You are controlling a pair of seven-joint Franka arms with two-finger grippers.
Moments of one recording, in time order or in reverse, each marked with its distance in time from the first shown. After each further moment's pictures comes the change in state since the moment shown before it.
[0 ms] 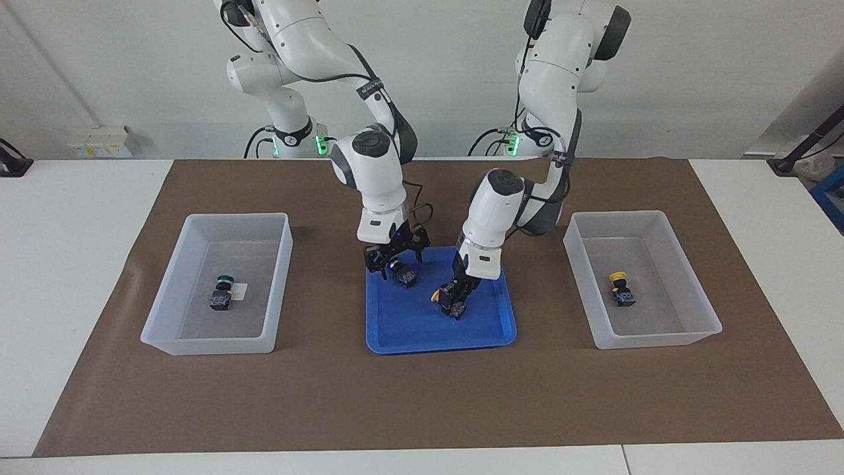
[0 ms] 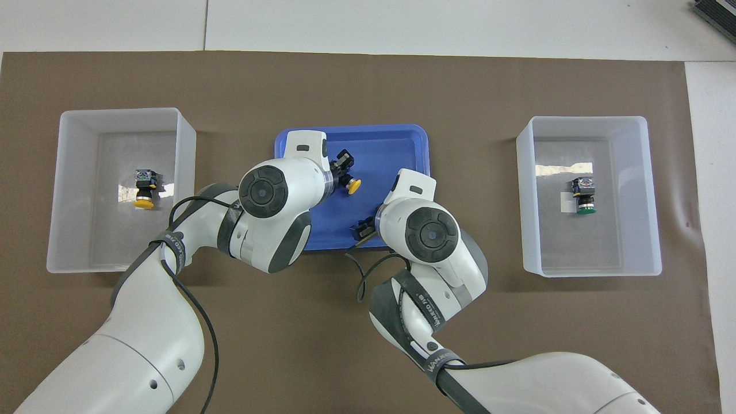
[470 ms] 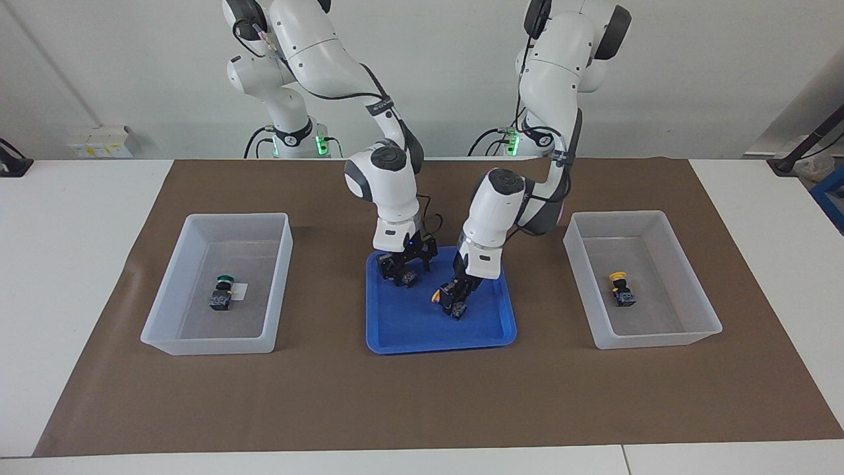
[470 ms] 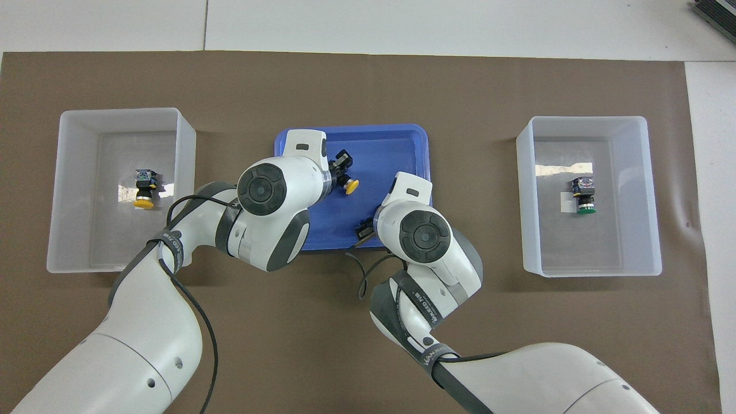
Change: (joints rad) left arm 0.010 0.000 0.009 0.022 0.000 -0.060 0.061; right arm -0.002 0.024 -0.008 0.003 -0.023 0.015 0.017
